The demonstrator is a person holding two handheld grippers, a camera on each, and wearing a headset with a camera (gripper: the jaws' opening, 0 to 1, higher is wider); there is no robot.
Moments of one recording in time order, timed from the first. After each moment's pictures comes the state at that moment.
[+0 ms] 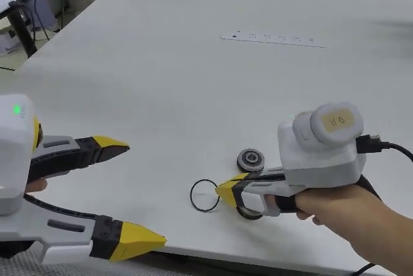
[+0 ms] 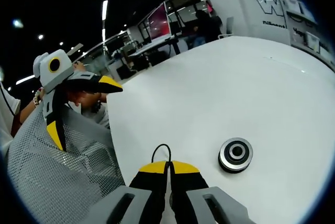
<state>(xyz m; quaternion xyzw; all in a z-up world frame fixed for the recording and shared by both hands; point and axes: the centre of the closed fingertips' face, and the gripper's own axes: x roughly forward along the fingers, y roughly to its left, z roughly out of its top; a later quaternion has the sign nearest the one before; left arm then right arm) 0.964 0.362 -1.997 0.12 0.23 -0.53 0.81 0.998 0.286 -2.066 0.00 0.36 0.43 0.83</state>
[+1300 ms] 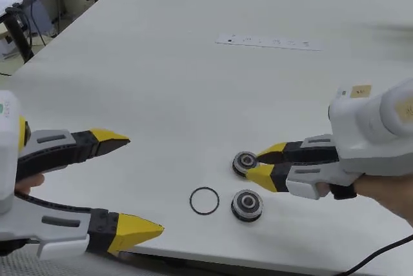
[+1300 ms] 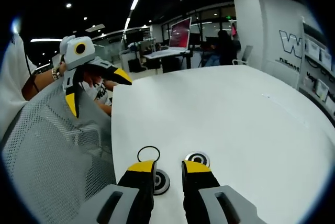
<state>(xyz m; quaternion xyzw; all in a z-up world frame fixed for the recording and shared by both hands) 0.965 0.353 -1.973 0.13 0.18 -0.55 0.81 1.001 0.235 -2.028 -0.11 0.28 0.48 0.82</state>
